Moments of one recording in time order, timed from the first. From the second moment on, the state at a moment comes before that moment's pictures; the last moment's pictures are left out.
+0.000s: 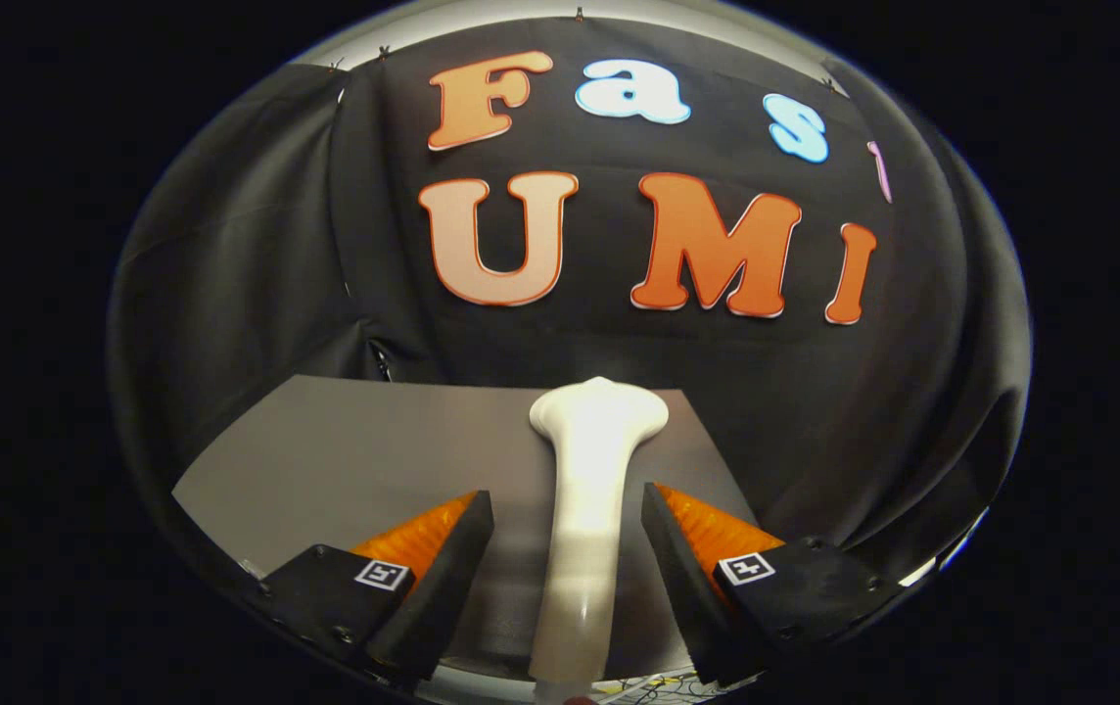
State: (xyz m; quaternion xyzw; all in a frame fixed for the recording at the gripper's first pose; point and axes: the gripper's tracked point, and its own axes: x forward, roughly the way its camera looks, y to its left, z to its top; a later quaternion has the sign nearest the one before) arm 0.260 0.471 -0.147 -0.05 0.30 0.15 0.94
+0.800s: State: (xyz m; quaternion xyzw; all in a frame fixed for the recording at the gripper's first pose) arm 0.267 0.472 -0.168 -0.01 0.33 0.16 0.93
